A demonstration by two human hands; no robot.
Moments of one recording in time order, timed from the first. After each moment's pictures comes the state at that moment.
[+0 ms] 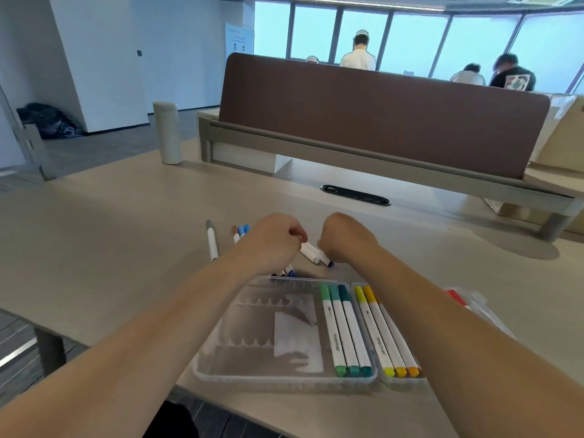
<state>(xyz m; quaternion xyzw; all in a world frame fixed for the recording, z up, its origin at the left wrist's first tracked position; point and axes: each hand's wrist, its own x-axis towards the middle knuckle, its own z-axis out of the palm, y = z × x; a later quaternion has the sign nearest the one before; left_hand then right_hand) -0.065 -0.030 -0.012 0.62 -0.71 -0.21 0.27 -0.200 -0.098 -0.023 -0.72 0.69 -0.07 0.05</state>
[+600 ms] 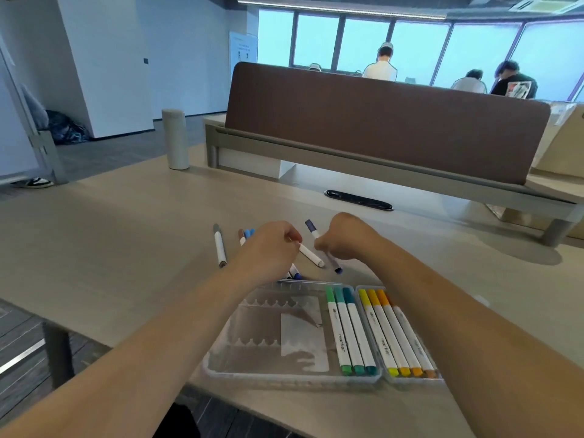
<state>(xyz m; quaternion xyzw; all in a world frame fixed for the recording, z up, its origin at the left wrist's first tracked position) -0.056 -0.023 -0.023 0.64 -0.65 -0.24 0.34 -0.196 -0.086 -0.001 -0.73 0.66 -0.08 0.14</state>
